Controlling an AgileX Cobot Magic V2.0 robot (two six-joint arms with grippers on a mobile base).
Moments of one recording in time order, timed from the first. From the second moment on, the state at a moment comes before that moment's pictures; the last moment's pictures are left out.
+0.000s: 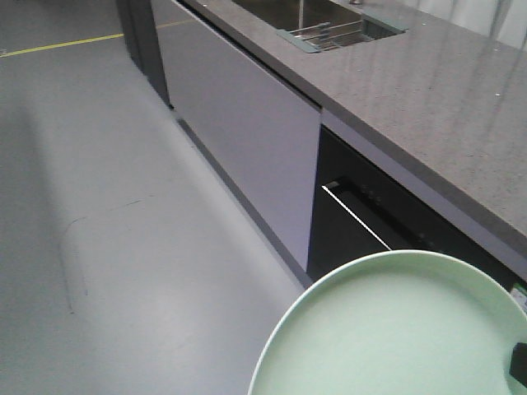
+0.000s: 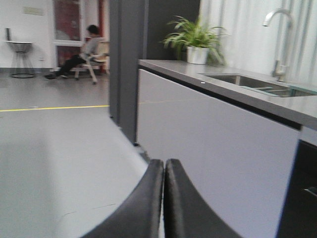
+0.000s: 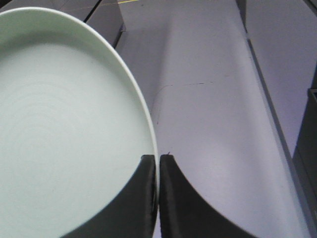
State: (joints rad) left arm 0.04 -0.01 0.03 -0.06 0.04 -0.01; right arm 0.20 0.35 -0.70 0.56 0.95 -0.31
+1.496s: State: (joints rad) left arm 0.04 -0.01 0.03 -0.06 0.04 -0.01; right arm 0.20 0.35 -0.70 0.56 0.95 -0.31
